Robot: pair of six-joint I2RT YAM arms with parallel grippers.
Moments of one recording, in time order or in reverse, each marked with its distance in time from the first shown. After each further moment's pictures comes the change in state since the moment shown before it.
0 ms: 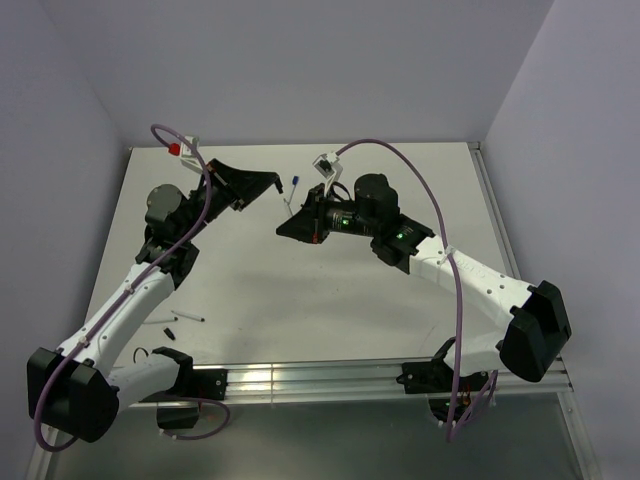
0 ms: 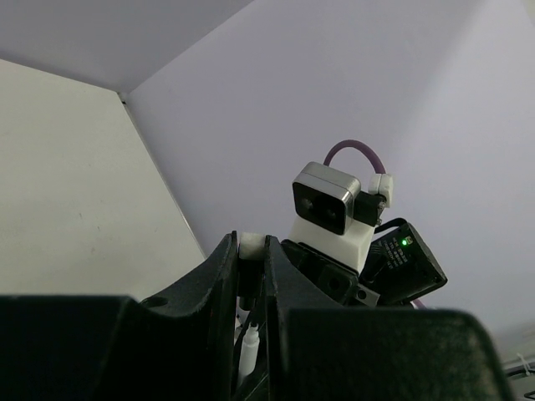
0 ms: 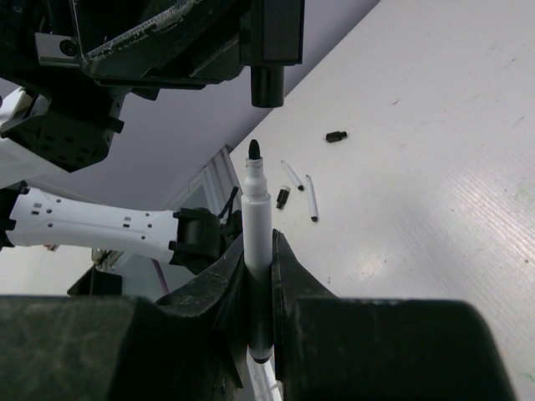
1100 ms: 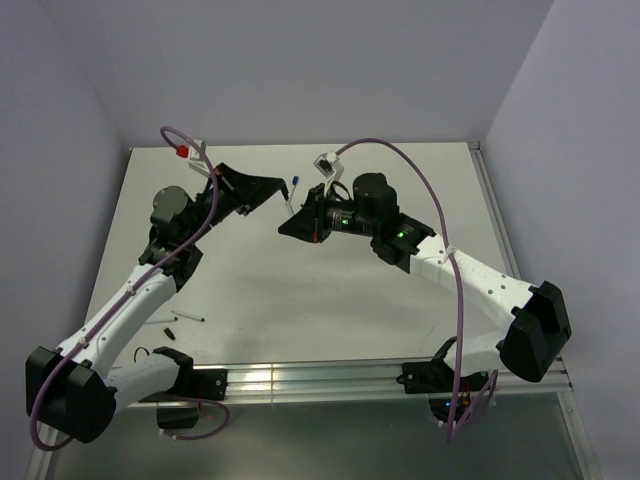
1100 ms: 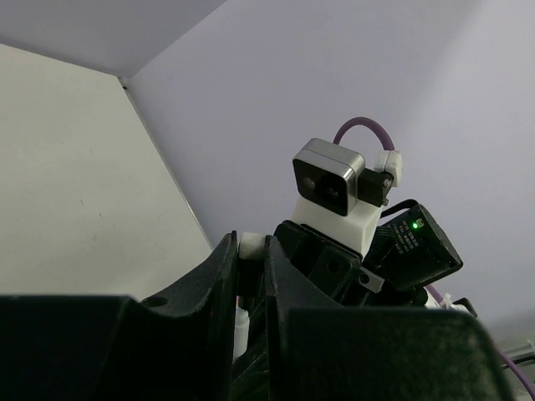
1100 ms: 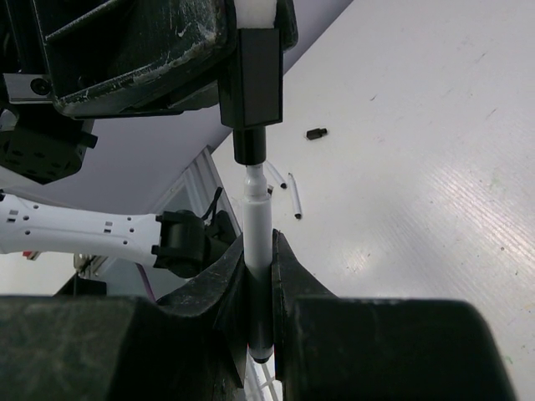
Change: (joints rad) left arm -0.045 -0.001 -0.001 -0.030 -0.008 0.038; right arm 0.001 0.000 0.019 -0.058 0.049 -0.030
